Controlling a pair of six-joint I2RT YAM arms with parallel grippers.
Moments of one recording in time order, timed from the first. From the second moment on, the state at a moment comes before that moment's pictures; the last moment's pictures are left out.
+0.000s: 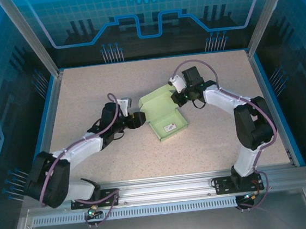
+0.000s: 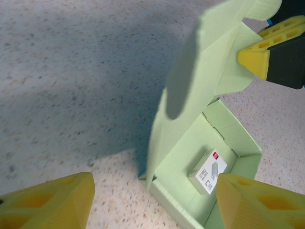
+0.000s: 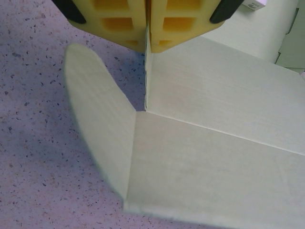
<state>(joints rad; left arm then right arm) -0.41 1.38 0.66 0.14 0.26 -0.44 0.36 1.77 1.24 -0.37 -0.27 -0.20</state>
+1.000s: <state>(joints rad) -0.46 1.54 0.83 0.16 0.09 -0.38 0.43 1.73 1.21 -0.31 -0.07 0.00</state>
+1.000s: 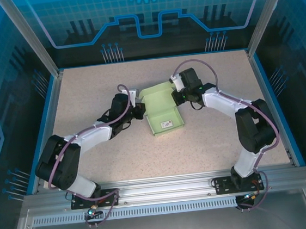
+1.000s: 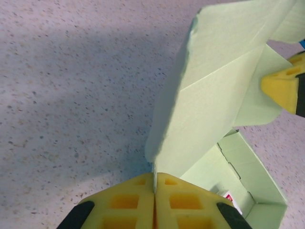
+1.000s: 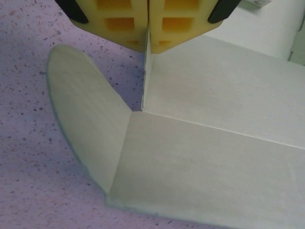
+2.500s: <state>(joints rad) -0.68 1.73 0.75 0.56 -0.59 -0.32 0.56 1.84 1.11 0.16 0.31 0.22</state>
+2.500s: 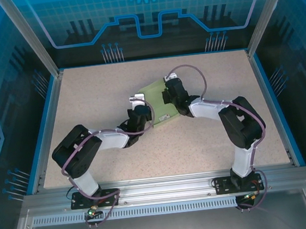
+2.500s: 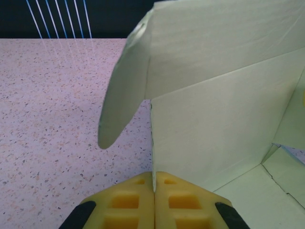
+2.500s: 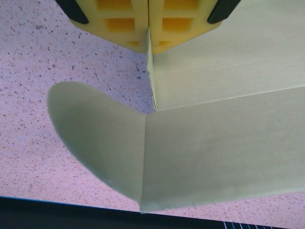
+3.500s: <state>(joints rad) -0.80 1.76 0.69 0.69 -0.72 -0.24 0.55 1.69 0.84 0.35 0.25 0.19</state>
